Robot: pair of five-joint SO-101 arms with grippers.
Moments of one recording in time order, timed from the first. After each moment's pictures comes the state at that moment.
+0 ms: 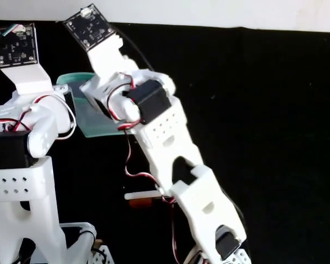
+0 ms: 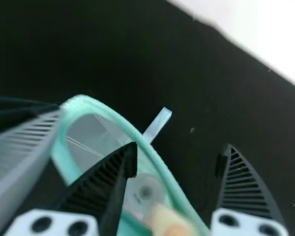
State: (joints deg) left arm -8.4 -33.2 9.2 79.3 5.9; right arm -46.0 38.4 -96.2 99.6 4.1
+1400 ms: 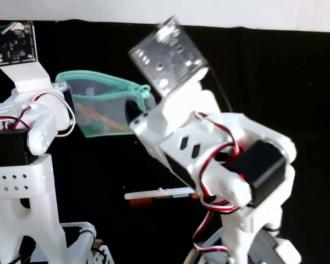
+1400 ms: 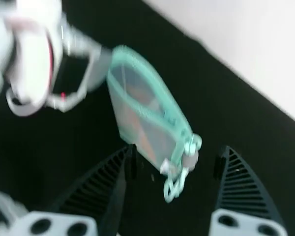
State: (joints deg) left arm -8.4 -32.8 9.3 78.0 5.9; right arm -45.9 -17.0 -42.8 100.4 10.4
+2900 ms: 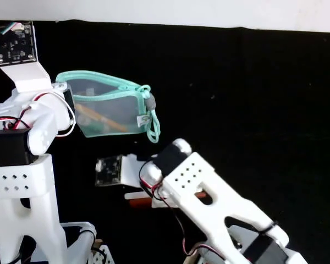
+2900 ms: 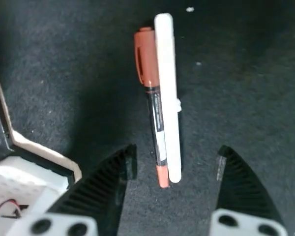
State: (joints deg) left arm -8.4 -32.8 9.3 78.0 5.9; right arm -50.0 -22.5 30.8 84.9 48.9
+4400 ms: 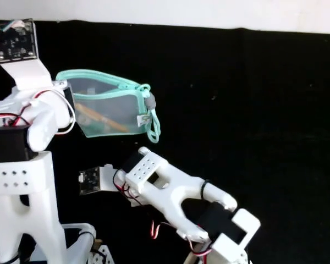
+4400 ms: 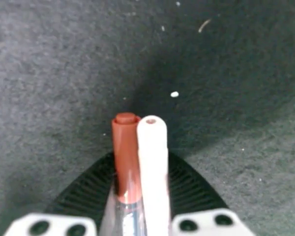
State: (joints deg) left arm -8.4 -29.4 9.0 77.1 5.9; right arm -57.8 10.5 29.9 59.5 49.3
